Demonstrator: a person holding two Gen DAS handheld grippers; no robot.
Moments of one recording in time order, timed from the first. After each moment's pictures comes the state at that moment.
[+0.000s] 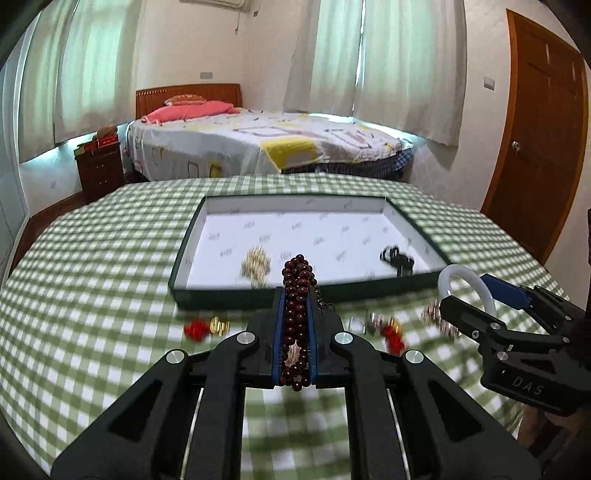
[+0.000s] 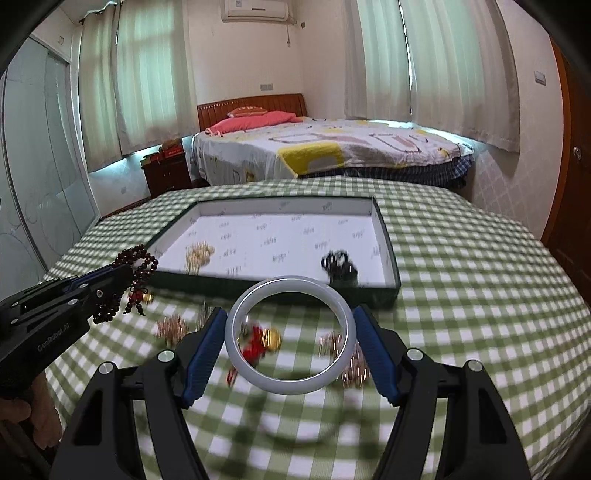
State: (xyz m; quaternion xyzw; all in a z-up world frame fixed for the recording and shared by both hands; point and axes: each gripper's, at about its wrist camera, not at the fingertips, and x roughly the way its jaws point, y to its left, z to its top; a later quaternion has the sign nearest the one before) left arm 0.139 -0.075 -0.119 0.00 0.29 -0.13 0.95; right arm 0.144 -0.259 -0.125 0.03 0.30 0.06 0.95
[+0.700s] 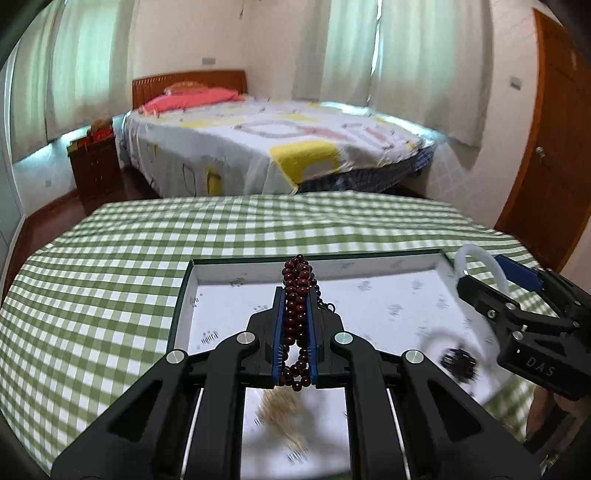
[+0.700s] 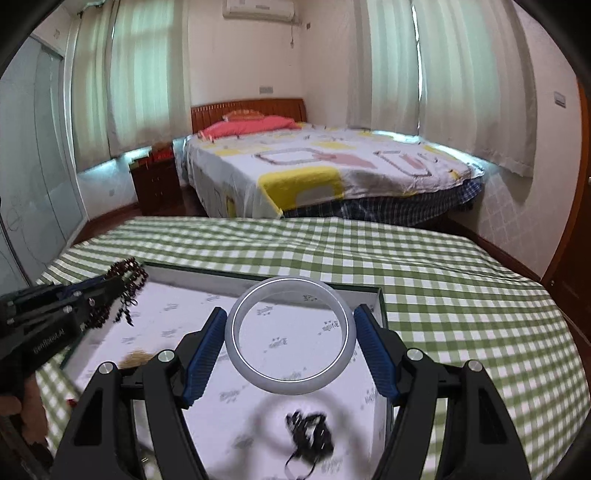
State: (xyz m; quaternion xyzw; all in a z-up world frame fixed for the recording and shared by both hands) left arm 0.318 -0.087 -0.110 0.00 0.34 -0.12 0.93; right arm 0.310 -0.268 -0.108 0.00 0.31 0.06 0.95
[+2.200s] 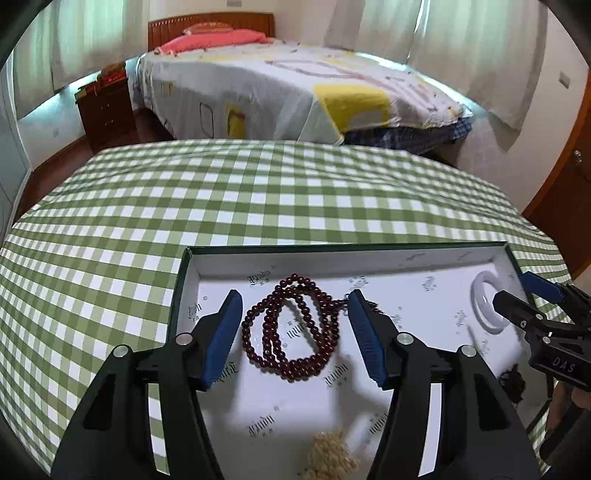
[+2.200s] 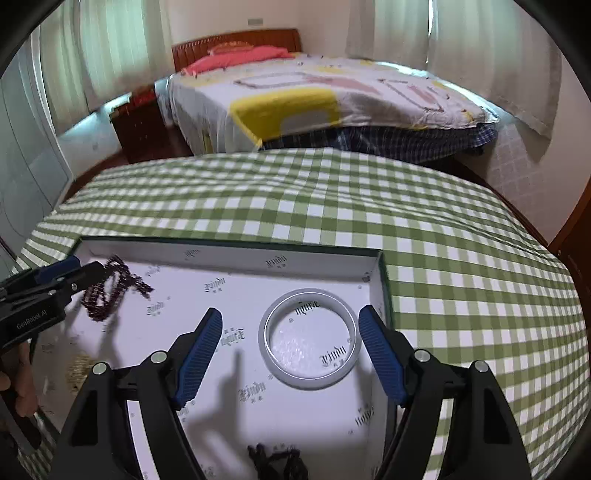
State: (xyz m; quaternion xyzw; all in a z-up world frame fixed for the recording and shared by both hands) left arm 0.390 -0.064 -0.147 -0.02 0.43 -0.08 0.90; right arm 0.382 -0.286 -0.140 0.01 0.43 0.05 0.90
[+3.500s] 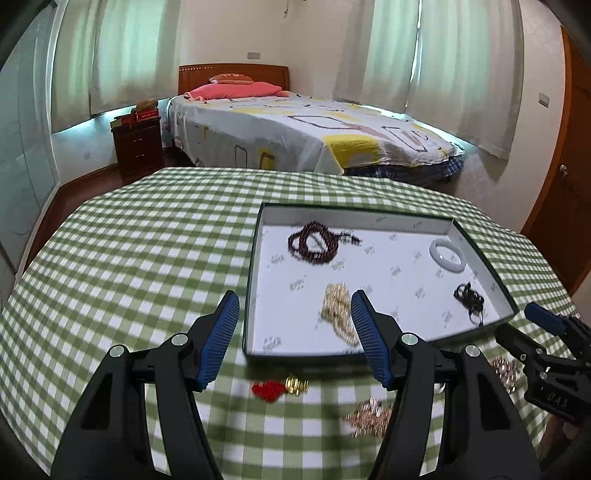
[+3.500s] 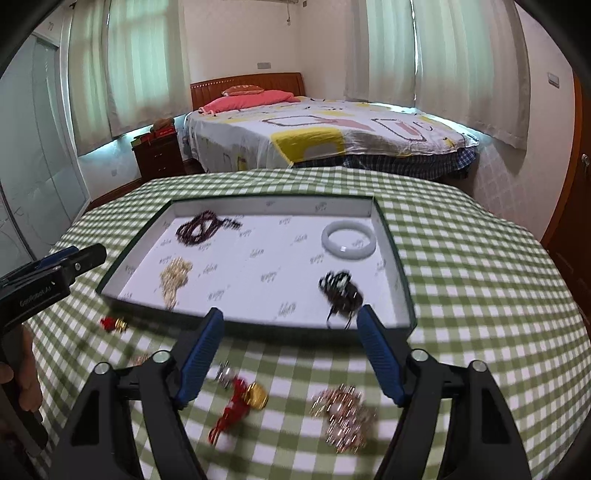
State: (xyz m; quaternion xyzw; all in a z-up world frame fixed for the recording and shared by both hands) left arm 0.205 -0.025 -0.114 -0.03 0.34 -0.04 0.94; right arm 0.208 -0.249 -0.129 0.01 0.35 0.06 0.93
